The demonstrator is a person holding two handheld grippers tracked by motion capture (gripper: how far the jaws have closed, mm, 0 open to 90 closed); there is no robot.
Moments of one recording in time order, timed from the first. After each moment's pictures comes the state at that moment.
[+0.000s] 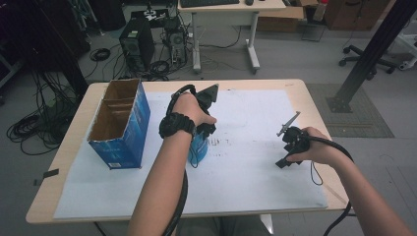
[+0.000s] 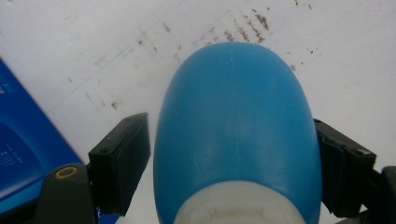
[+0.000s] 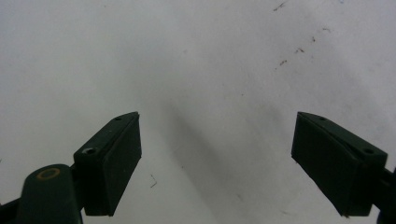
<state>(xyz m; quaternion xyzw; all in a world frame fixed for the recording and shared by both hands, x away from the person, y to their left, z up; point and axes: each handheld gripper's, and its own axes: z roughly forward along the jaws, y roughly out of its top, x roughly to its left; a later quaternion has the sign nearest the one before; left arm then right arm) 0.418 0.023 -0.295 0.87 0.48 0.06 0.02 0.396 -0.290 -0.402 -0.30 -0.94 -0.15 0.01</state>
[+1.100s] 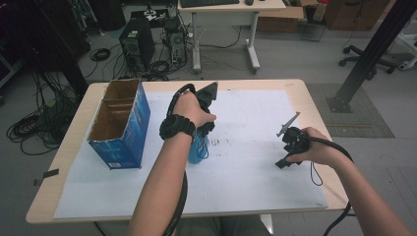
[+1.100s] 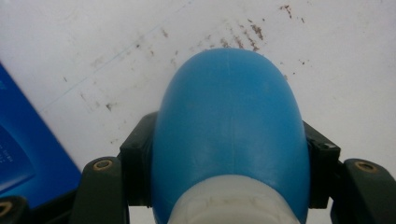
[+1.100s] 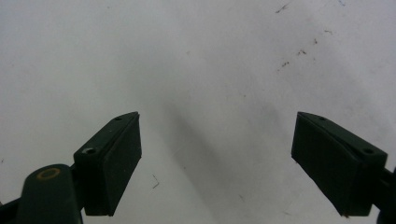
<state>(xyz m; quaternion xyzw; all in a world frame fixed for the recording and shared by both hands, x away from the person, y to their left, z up) 0.419 0.022 -0.292 0.86 0.50 0.06 0.03 0.394 -0.289 -0.401 -0.30 -0.94 -0.15 0.01</state>
